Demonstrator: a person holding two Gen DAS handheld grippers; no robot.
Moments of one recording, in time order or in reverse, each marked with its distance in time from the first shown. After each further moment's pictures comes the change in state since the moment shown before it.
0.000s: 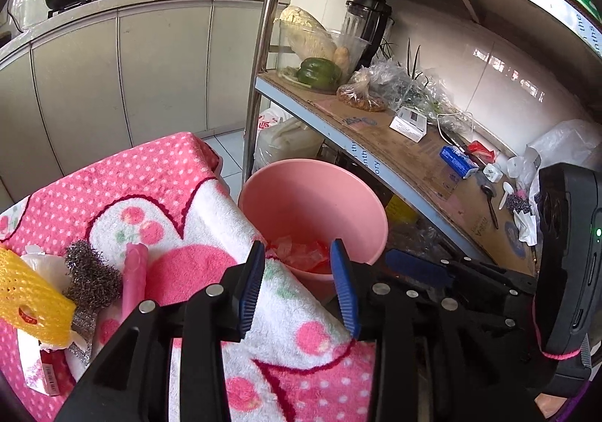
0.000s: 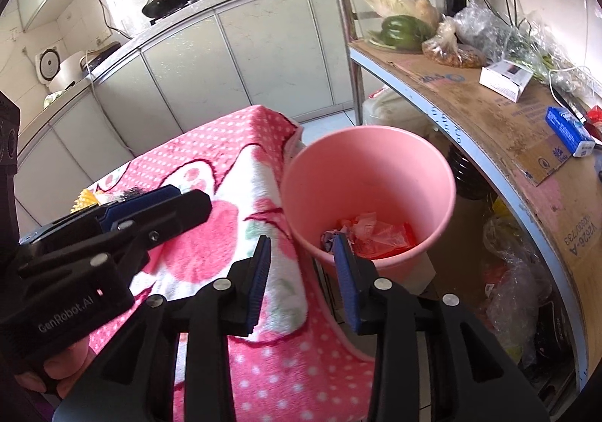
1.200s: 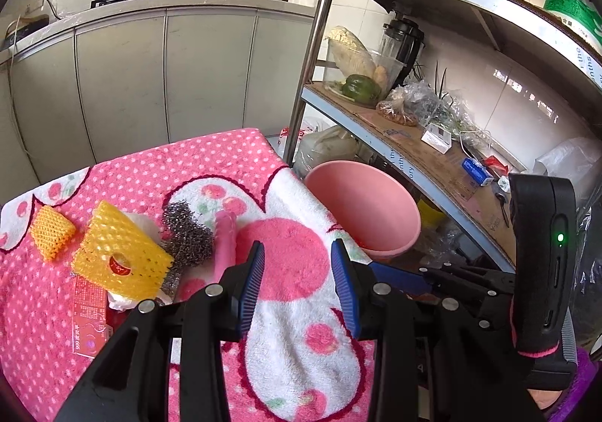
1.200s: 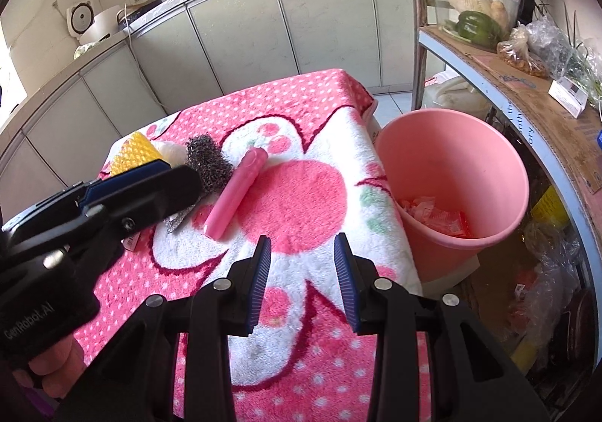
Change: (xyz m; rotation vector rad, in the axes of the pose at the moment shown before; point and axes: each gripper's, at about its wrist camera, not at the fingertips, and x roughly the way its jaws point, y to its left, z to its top) left arm -0.064 0.067 -0.033 -0.080 -0.049 0.071; right arm 0.024 0.089 -0.018 -0.132 0.113 0.080
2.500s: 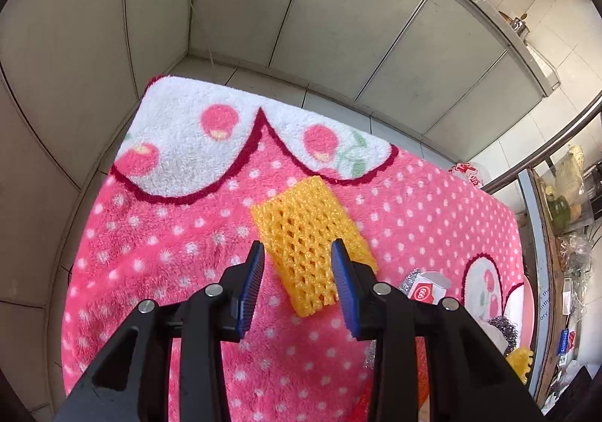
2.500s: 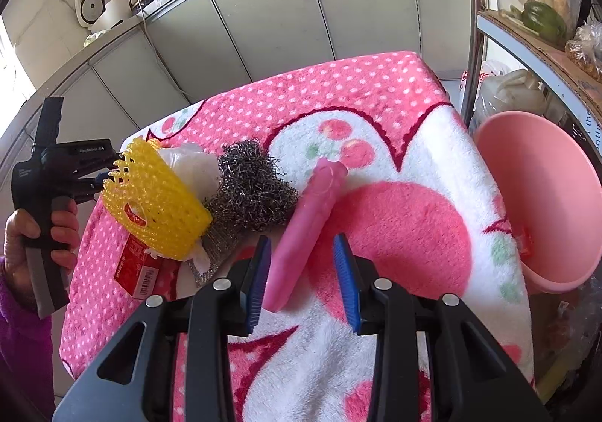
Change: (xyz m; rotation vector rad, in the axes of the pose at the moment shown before) left arm 0.026 0.301 -0.001 -0.652 0.167 0.374; right arm 0.081 0.049 0.034 0.011 0.062 0.105
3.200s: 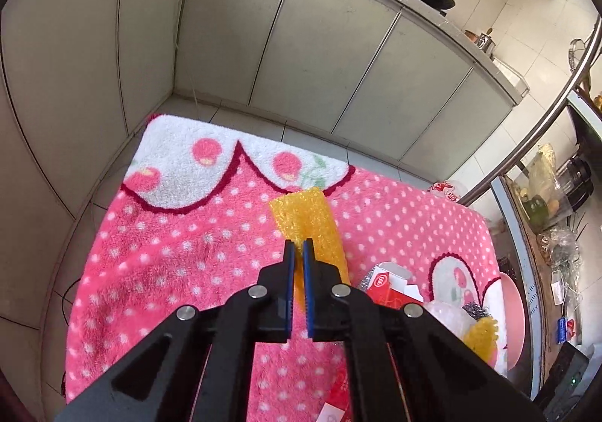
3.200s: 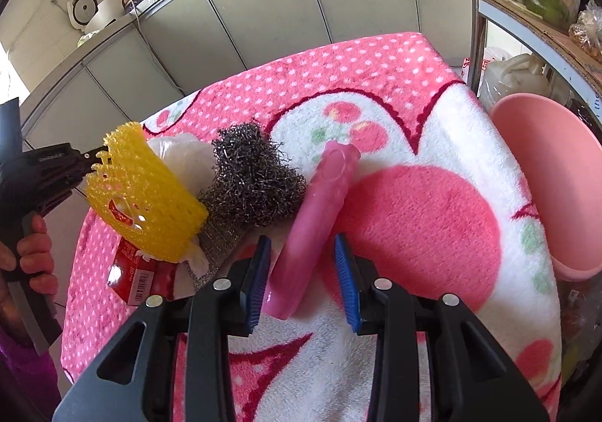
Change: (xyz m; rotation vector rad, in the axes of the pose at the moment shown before) left arm -0.050 -0.019 -0.024 0.065 -0.183 -0.075; right arm 0.020 0.006 -0.008 0.023 0.018 -0.016
